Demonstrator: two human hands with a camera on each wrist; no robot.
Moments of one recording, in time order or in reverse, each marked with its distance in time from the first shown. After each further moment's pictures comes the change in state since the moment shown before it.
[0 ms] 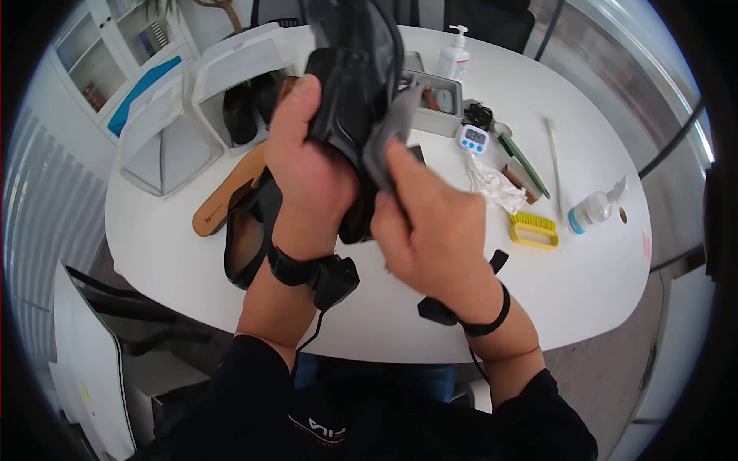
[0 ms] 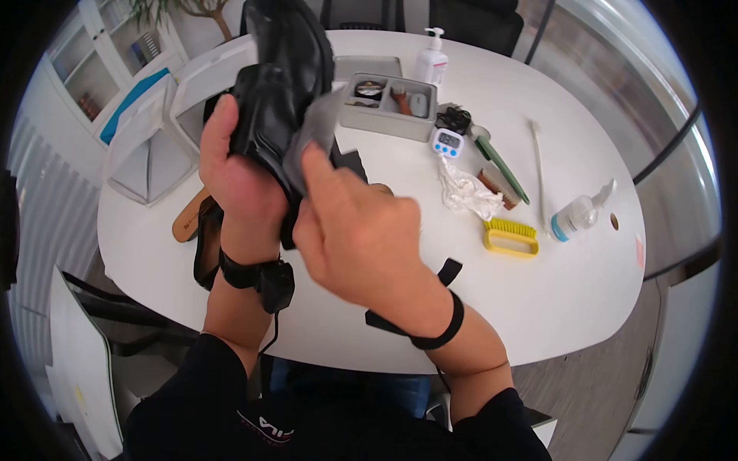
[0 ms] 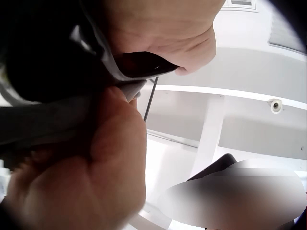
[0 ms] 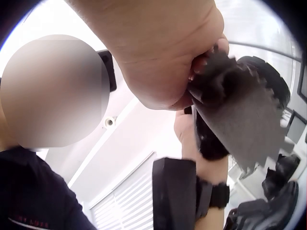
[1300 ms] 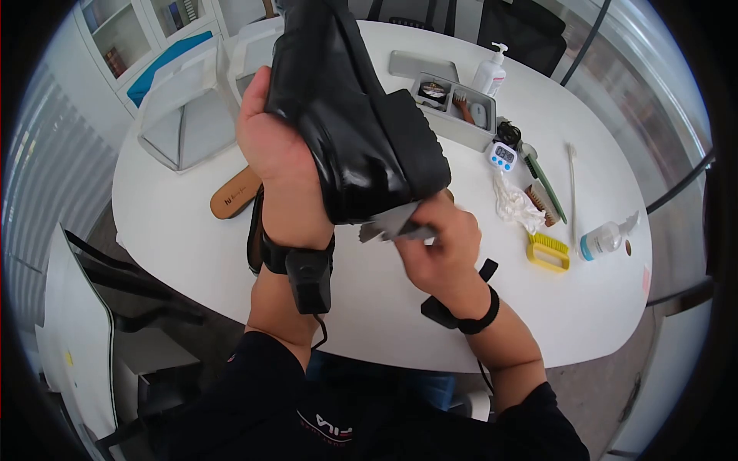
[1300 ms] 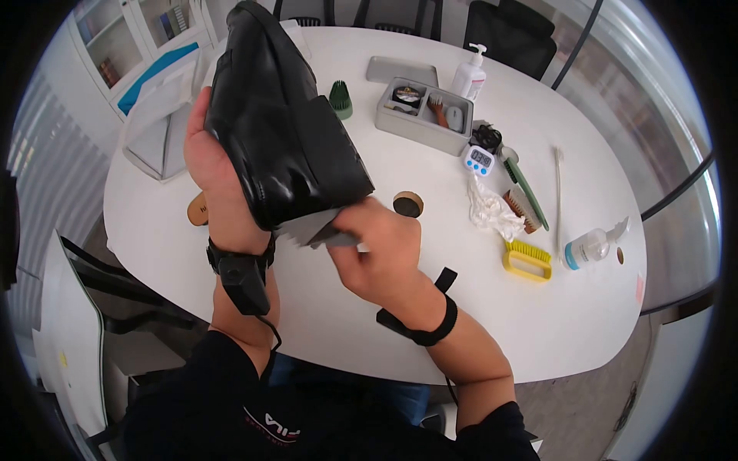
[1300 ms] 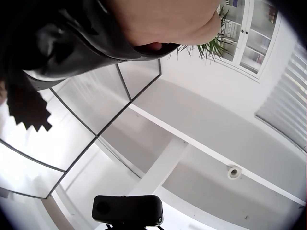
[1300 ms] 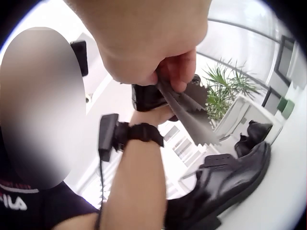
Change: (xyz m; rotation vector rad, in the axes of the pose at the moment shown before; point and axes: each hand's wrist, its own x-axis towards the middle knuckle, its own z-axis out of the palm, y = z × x) left_hand 0.010 0.088 -0.067 -0.424 0.059 -0.104; right_hand -0.028 0.014 0.051 0.289 -0.021 -0.086
